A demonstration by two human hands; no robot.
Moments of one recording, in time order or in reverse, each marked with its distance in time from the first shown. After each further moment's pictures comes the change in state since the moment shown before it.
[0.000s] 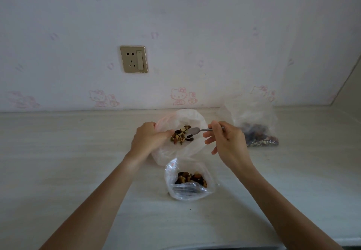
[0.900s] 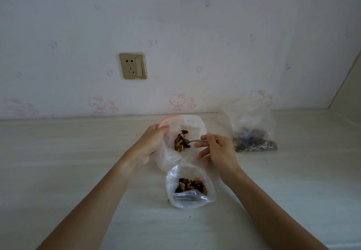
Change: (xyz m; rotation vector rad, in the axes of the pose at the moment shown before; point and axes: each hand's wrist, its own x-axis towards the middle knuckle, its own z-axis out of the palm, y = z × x) left_hand -0.002 0.012 -0.004 -0.466 -0.280 -0.046; right_hand 0.003 0.008 0.024 0.272 -0.036 0.350
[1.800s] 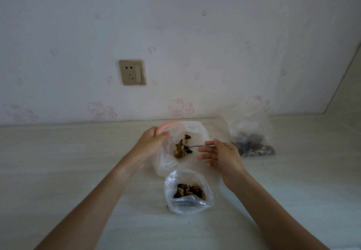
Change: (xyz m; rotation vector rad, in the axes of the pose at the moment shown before) left_hand 0.000 -0.001 -0.006 0.145 0.063 0.133; right_hand -0.004 -0.011 -0.017 0.245 -0.023 0.165
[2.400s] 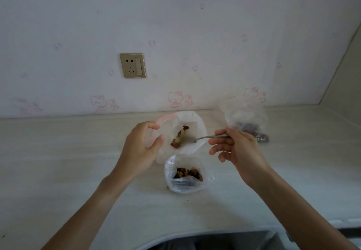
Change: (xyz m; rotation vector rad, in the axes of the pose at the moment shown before) left_hand -0.078 -0.011 -0.017 0.314 0.217 0.440; right_hand -0.053 -0.025 -0.032 0.034 -0.121 -0.120
